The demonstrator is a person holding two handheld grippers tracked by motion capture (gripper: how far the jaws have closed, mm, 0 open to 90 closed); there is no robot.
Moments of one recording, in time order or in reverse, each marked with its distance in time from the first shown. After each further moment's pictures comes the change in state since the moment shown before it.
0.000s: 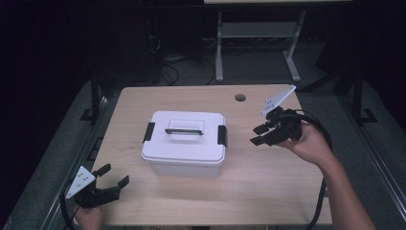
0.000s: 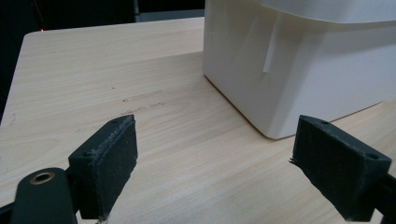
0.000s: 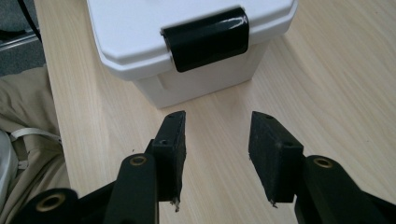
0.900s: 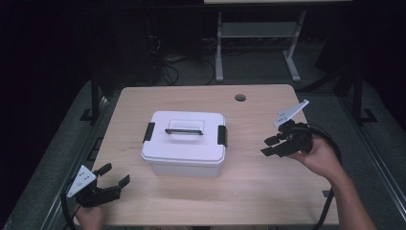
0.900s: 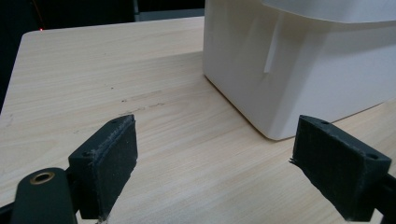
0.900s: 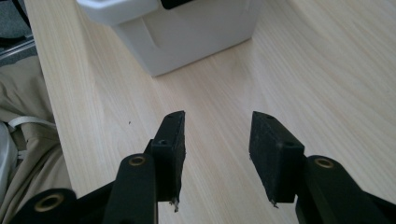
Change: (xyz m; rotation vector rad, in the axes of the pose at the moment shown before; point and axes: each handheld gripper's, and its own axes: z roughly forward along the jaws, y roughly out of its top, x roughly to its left) left arm 0.000 0.001 0.003 0.006 -0.002 0.001; right arm -0.004 -0.051 0.007 0.006 0.005 0.089
